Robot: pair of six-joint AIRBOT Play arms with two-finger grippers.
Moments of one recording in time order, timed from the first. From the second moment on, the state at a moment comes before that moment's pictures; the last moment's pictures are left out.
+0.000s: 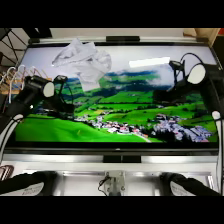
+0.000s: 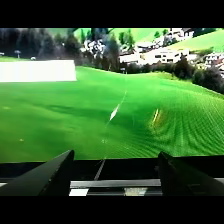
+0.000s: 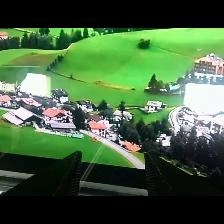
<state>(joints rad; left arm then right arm) -0.37 -1.34 1.26 1.68 -1.42 -1.78 0.12 -1.26 1.35 -1.39 1.43 1.66</state>
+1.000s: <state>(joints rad) -0.37 -1.36 1.26 1.68 -1.42 -1.79 0.12 -1.27 1.35 -1.39 1.40 1.66</state>
